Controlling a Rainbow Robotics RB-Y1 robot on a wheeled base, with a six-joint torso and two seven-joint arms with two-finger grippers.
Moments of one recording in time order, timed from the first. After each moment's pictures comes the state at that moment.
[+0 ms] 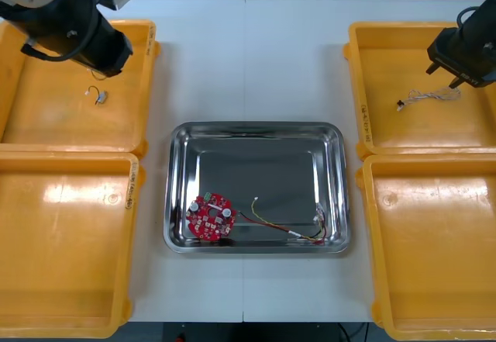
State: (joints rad) right arm -1.09 -0.51 -0.33 -0.84 -0.21 1.54 1.07; left arm -0.92 0.74 -0.27 -1.64 0.75 1.73 -1.42
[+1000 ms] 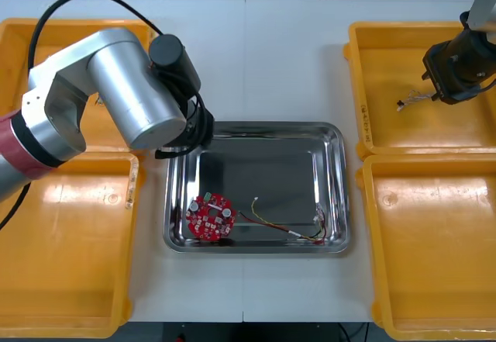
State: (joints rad) right arm -1.10 -0.50 -0.32 -0.61 -0.19 1.24 0.54; left arm -0.87 0.70 -0.77 -1.81 0.65 1.49 -0.58
